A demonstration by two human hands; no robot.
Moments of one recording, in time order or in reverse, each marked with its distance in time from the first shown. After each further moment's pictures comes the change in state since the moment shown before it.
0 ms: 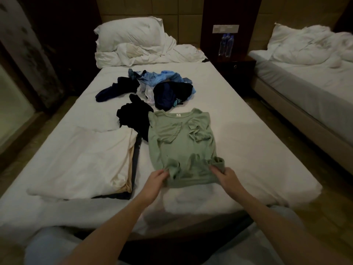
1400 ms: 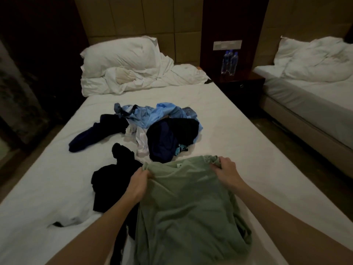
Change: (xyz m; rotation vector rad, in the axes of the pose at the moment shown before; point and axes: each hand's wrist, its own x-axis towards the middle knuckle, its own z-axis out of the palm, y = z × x) left_hand 0.344 0.081 -0.112 0.157 0.270 -0.161; right_hand 0.353 -0.103 0.016 -0.422 0.078 -0.084
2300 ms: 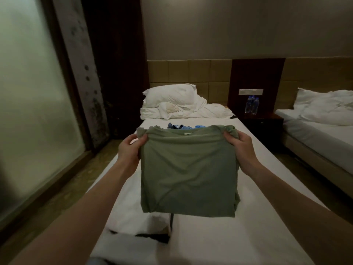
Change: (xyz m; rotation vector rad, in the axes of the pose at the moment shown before) left_hand -0.375 0.055 -0.197 -0.678 0.272 0.411; right_hand -0.332 -0.194 -0.096 0.782 0.105 -0.386
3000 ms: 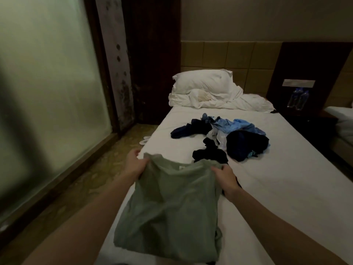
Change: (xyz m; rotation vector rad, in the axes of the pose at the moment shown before) left_hand 0.117 -0.066 -0.166 0.655 0.225 -0.170; right_hand 0.017 0.167 0.210 -0.257 -0.159 0.508
